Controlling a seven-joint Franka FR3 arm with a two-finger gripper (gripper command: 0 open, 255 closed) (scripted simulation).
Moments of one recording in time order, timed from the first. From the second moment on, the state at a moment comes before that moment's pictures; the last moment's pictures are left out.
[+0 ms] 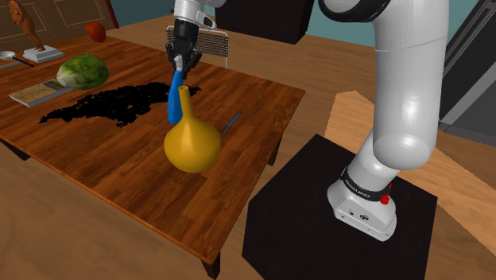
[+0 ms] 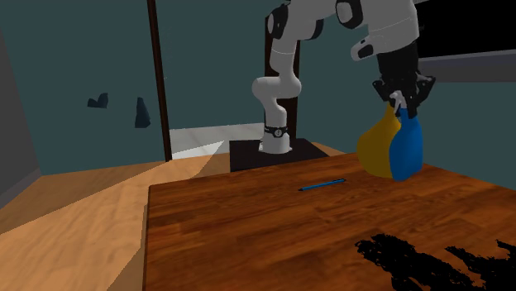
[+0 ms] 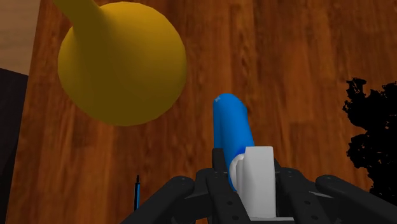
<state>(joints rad) 0.09 0.47 0.02 -1.41 0.46 1.77 1.28</state>
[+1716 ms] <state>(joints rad) 0.10 0.52 0.03 -1.53 0.49 2.00 1.18</state>
